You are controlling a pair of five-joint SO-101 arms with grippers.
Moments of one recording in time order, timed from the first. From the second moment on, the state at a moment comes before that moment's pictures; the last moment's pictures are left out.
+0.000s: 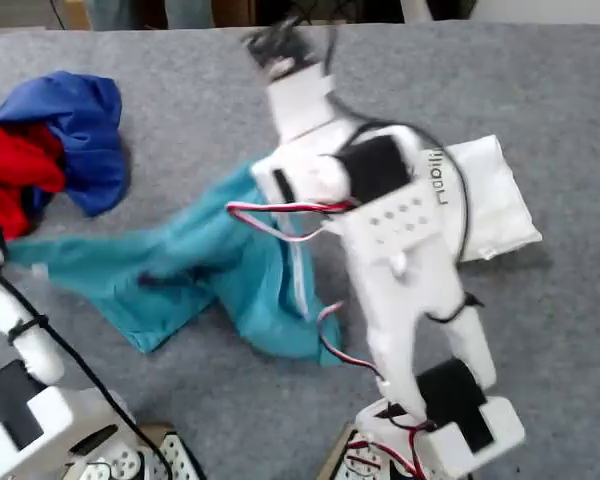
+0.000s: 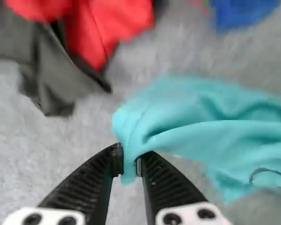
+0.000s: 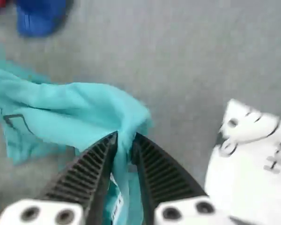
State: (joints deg) left arm -42.7 -7.6 -7.4 95.5 -16.0; right arm -25.1 -9.3 -21.2 90.5 1.1
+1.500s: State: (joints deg) left arm -26.7 -11.6 8.1 74.0 -17.3; right arm -17.8 -9.1 6.3 54.5 3.7
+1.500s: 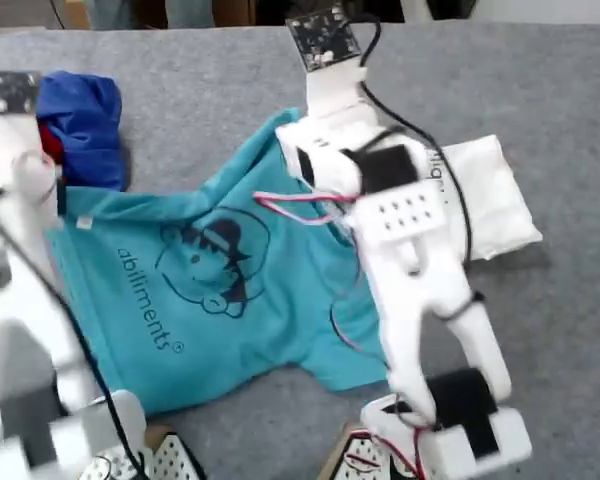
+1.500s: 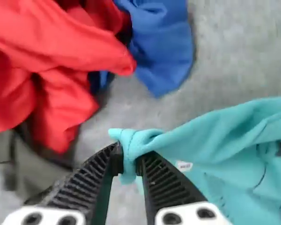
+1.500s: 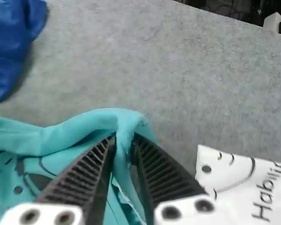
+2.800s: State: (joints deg) left arm -19.3 10.4 11.6 86.2 -13.6; right arm -16.9 13.1 26.2 74.7 10.9
